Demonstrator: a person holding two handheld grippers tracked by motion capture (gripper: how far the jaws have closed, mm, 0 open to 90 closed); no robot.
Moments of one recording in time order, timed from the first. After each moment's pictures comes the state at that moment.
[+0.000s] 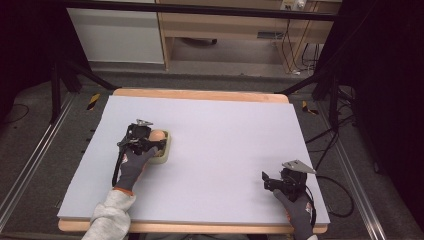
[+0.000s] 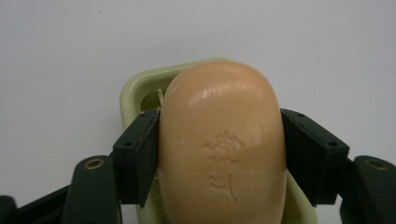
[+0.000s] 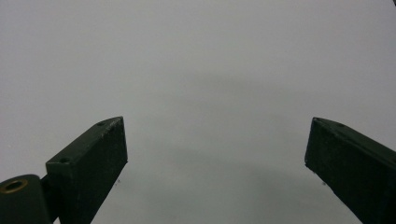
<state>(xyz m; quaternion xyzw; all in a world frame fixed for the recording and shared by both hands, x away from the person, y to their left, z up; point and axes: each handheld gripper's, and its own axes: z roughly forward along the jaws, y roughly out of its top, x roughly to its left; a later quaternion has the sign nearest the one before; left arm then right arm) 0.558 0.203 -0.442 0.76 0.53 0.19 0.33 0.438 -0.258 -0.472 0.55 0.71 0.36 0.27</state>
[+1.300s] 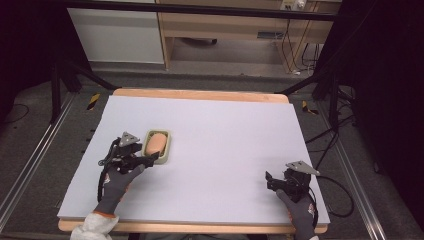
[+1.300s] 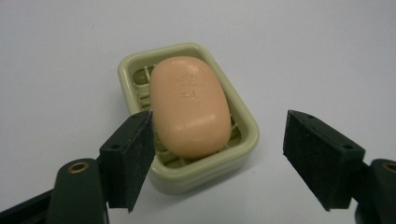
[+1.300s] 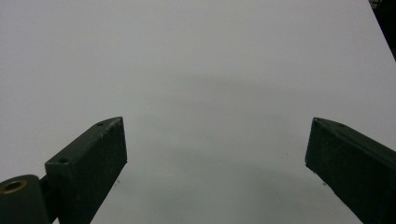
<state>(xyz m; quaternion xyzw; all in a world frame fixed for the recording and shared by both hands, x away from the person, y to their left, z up) 0.488 0.230 -0.434 0.76 0.47 0.20 0.40 0.435 -0.266 -0.472 0.56 0.69 0.35 0.28</state>
